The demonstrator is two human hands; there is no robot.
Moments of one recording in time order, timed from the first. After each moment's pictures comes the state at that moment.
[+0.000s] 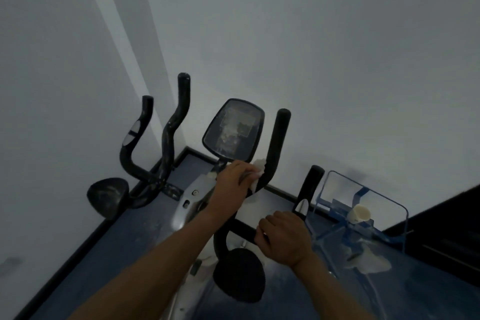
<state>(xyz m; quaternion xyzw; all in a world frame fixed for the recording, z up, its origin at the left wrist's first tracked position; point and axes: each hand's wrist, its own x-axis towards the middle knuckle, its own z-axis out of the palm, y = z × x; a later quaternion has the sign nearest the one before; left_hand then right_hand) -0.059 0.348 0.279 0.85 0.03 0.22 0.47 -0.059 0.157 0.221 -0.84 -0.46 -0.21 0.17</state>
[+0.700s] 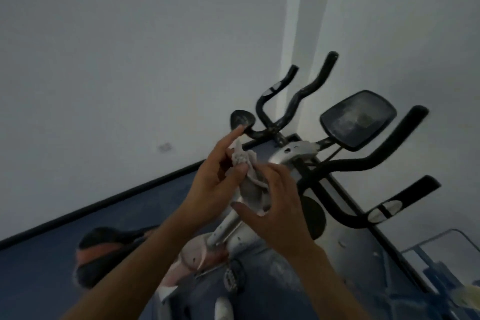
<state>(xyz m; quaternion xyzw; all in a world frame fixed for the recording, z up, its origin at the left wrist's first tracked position) -0.357 0.301 0.418 0.73 0.25 0.35 0.54 -0.228 0.212 0.348 -0.63 -0.58 0.04 0.51</state>
